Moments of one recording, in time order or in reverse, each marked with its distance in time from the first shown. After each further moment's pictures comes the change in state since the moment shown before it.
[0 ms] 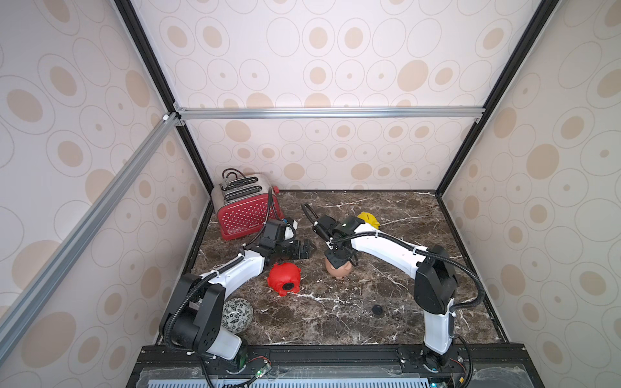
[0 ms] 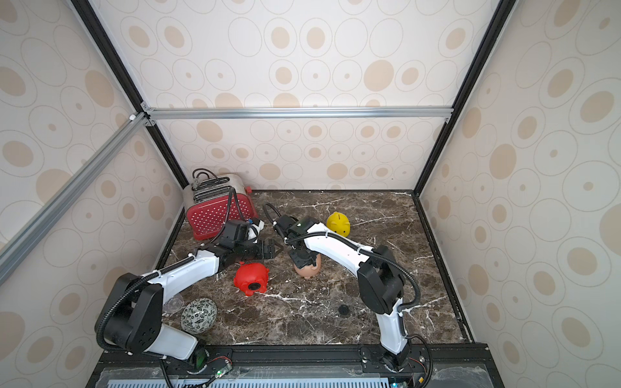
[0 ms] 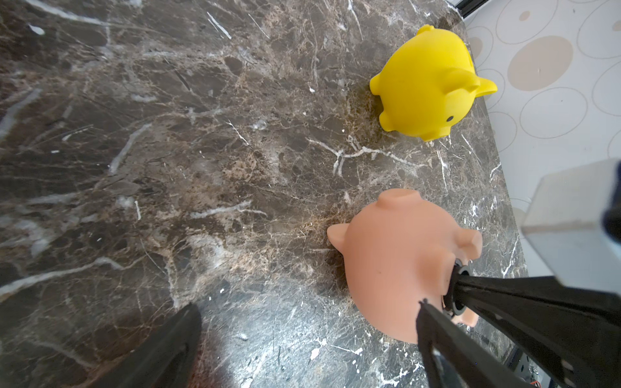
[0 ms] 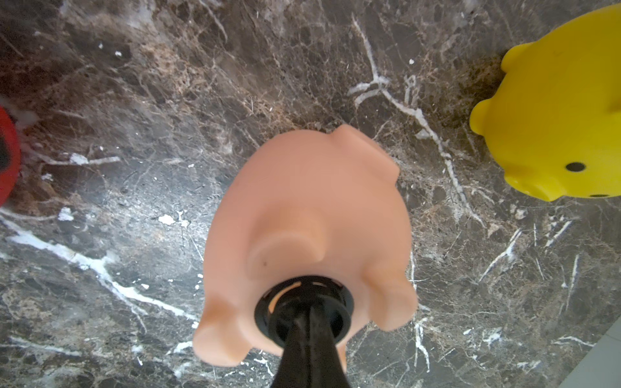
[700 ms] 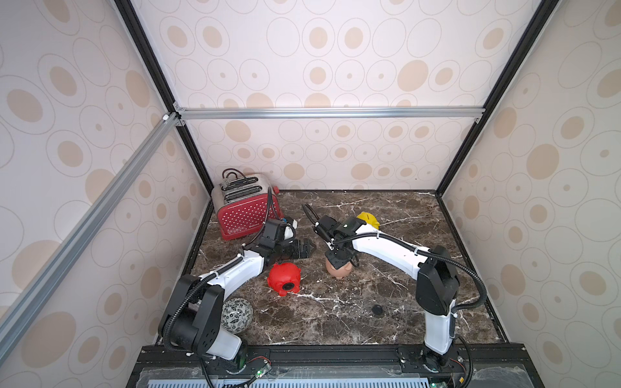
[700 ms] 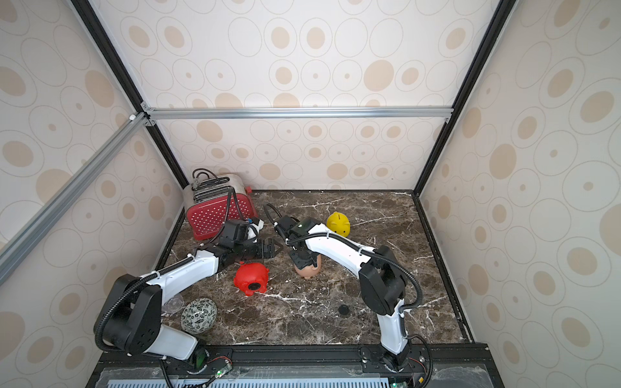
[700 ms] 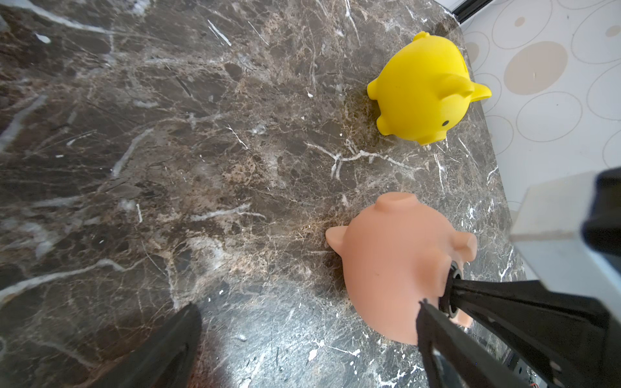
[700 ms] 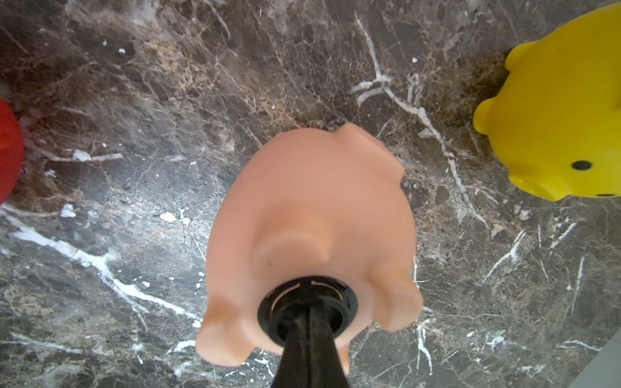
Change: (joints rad) left arm 0.000 -0.010 0.002 0.000 -0.003 -0.005; right arm 0.000 -0.024 -0.027 0.017 -0.005 -0.002
